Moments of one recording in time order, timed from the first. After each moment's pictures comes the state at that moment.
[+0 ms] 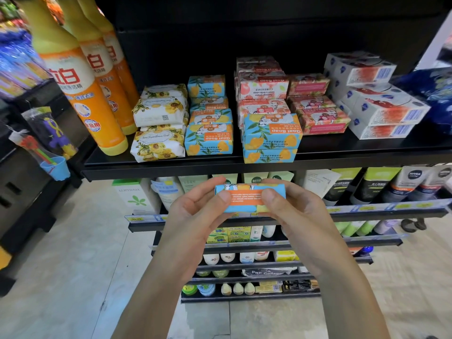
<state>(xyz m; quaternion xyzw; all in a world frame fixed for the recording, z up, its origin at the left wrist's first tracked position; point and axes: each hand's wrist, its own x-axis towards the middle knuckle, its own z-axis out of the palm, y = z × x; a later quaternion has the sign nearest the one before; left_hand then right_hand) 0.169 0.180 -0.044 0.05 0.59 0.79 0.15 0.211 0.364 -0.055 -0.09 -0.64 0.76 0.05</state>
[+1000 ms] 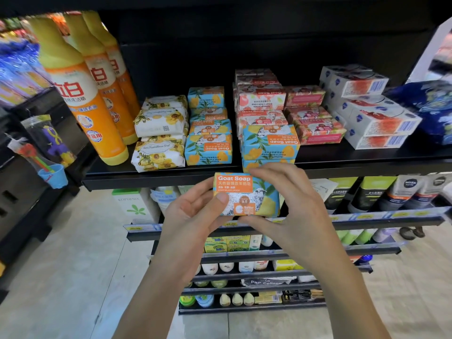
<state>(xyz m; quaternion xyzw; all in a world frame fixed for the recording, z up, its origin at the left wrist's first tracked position) 0.158 0.182 -0.041 0.08 0.60 0.79 0.11 0.198 0.368 -0.040 0.11 -0.89 0.36 0.27</state>
